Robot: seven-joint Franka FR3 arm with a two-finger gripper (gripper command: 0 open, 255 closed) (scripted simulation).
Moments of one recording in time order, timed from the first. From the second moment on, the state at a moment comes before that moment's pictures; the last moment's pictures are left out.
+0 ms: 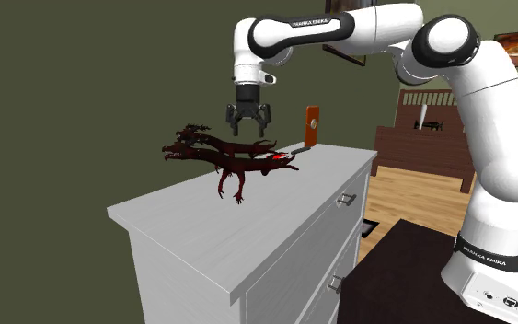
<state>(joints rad) 0.01 0.44 0.54 -1.29 -0.14 1.65 1.67</state>
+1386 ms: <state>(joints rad) 0.02 0.49 0.53 -1.31 -0.15 1.72 1.72</state>
